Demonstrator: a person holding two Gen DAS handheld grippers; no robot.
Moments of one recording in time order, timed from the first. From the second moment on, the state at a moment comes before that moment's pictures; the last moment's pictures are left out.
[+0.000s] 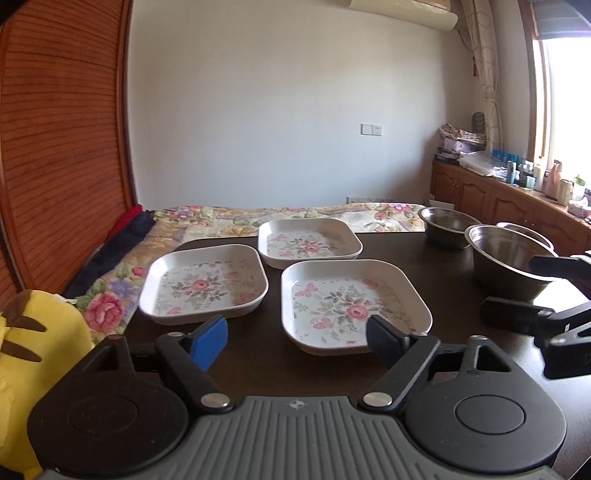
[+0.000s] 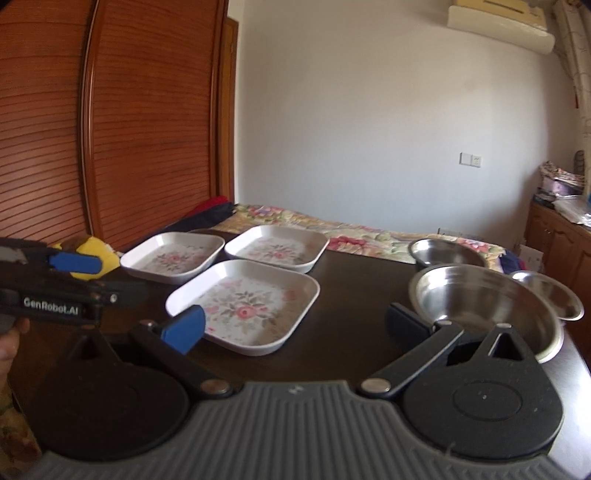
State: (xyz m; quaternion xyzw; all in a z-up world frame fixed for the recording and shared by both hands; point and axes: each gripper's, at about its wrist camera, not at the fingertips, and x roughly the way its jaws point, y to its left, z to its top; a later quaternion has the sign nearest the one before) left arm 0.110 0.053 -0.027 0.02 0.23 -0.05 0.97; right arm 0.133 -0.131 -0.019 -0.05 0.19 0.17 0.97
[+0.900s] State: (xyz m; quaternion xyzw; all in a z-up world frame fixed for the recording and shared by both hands) left arm 0.197 0.070 -0.058 0.01 0.28 -0.11 0.95; right arm 0.214 -0.118 -0.038 -0.03 0.29 0.19 0.94
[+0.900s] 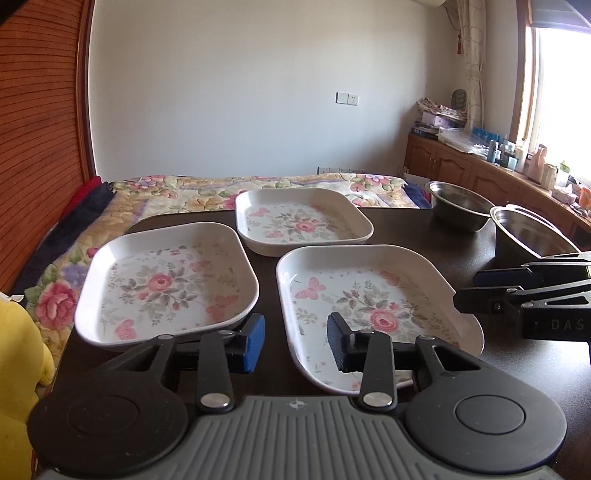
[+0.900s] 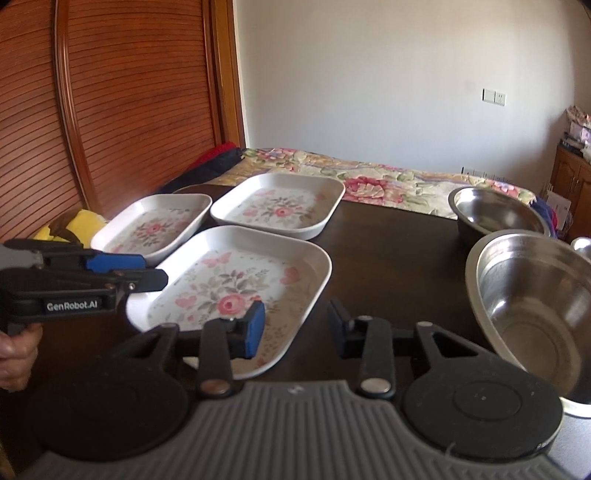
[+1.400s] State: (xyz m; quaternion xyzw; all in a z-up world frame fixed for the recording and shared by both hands) left arm 0.213 0.072 -0.071 0.00 0.31 -0.12 0.94; right arm 0.227 -0.114 -0.042 -0.02 0.31 0.20 0.93
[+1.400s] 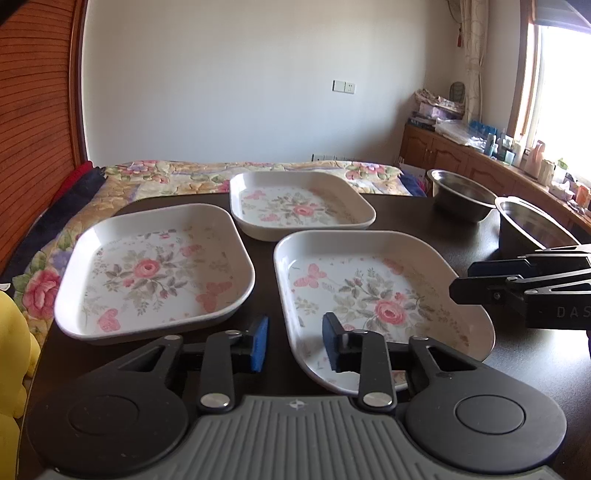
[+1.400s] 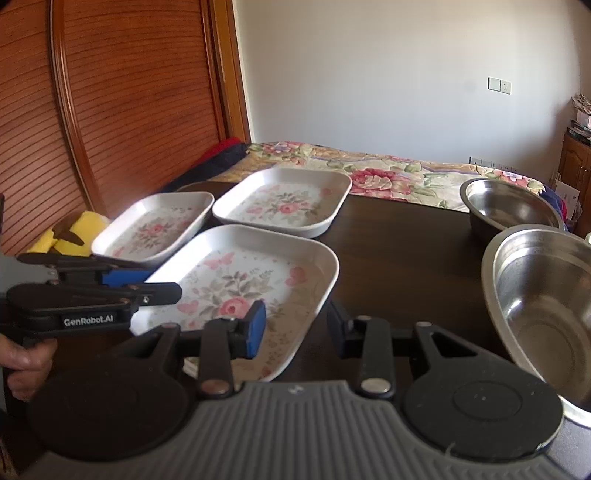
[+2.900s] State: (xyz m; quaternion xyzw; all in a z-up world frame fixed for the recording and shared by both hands) left arm 0.169 0.061 -0.050 -0.01 0.30 -0.12 0.95; right arm 0.194 -0.125 -0.042 -0.01 0.30 0.19 0.94
